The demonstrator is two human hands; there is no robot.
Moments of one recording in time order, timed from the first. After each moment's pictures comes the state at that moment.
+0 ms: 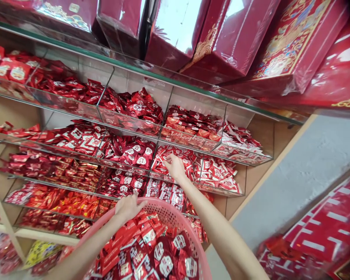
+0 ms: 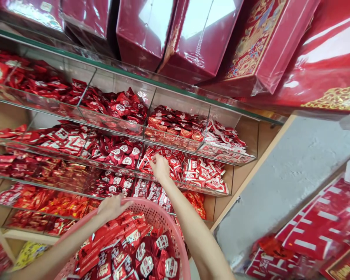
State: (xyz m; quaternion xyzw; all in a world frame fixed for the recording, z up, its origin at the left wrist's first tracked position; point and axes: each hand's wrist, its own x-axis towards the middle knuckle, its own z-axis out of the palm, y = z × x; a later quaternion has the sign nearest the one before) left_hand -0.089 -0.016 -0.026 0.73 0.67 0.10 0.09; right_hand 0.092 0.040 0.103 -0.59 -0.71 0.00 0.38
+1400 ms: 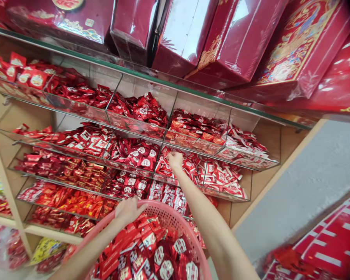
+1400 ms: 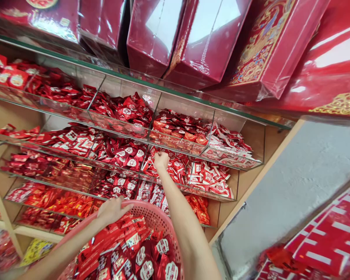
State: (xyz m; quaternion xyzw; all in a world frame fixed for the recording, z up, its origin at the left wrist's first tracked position) left_hand -0.101 -0.024 -0.031 0.72 0.68 0.11 0.08; right_hand 0.071 0.095 0.100 -0.61 -0.58 0.10 0.54
